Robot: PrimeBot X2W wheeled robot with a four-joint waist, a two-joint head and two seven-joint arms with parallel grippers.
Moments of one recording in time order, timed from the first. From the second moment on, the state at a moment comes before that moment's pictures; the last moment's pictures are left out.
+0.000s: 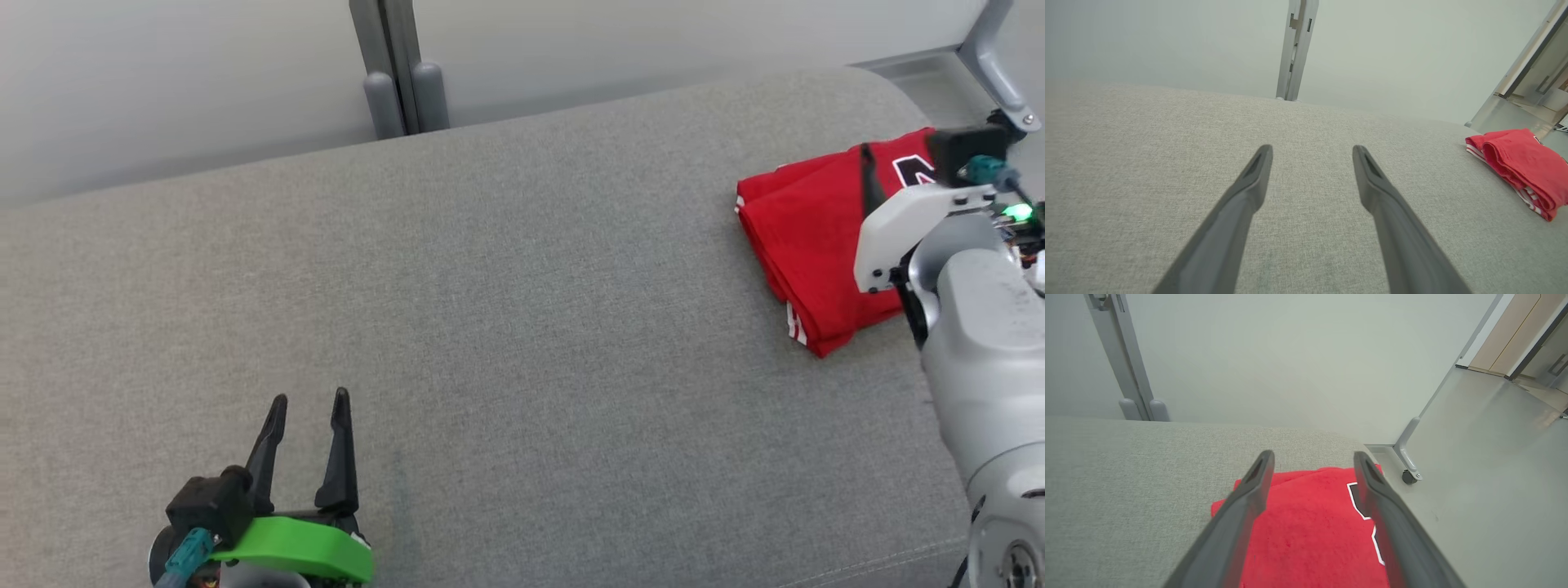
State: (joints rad) left arm -0.04 0.05 -0.13 0.24 -0.35 -0.12 -0.26; right arm -0.95 -0.17 -0.22 1.14 -0.24 0.13 -0.23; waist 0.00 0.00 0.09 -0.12
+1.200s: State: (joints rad) left arm 0.20 0.05 -0.07 0.25 -0.38 -0.12 -0.26; right arm -0.01 -0.05 0.03 0.36 0.17 0.13 -0.26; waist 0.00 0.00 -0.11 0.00
